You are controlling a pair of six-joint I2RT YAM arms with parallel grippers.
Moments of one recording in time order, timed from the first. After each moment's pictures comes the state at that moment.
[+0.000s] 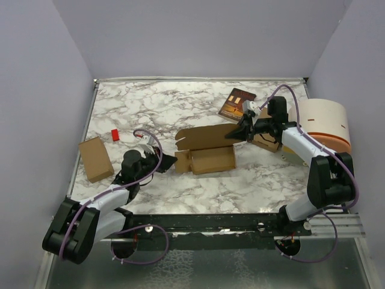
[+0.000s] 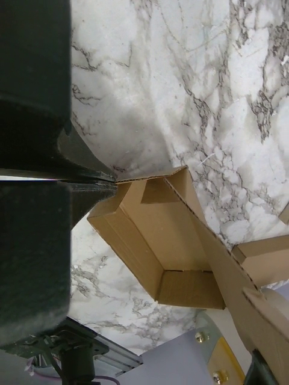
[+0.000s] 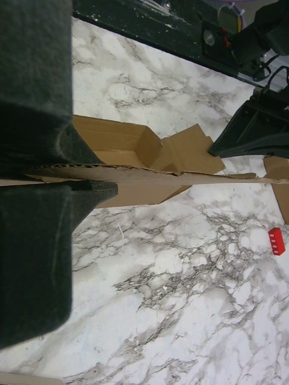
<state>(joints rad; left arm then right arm) -0.35 1.08 0.17 0.65 0.43 -0.59 0.17 1.54 0.99 -0.12 -1.36 -0.64</state>
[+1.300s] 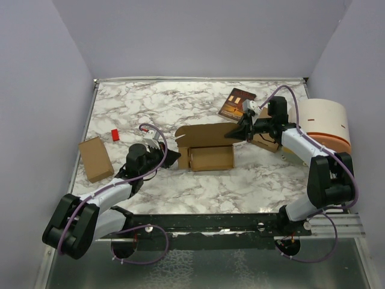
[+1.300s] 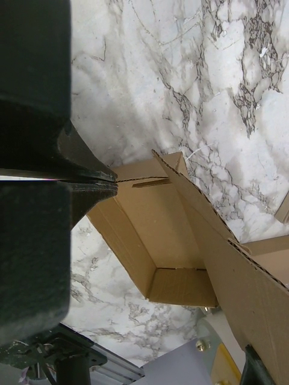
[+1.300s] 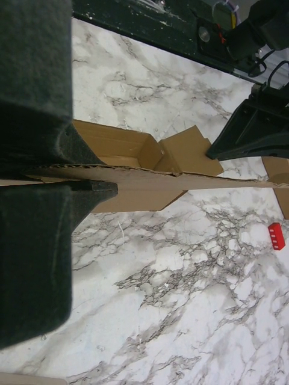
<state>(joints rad) -0.42 1.12 0.29 0.57 0.37 -0.54 0.17 1.54 0.97 -0.02 -1.35 -0.56</state>
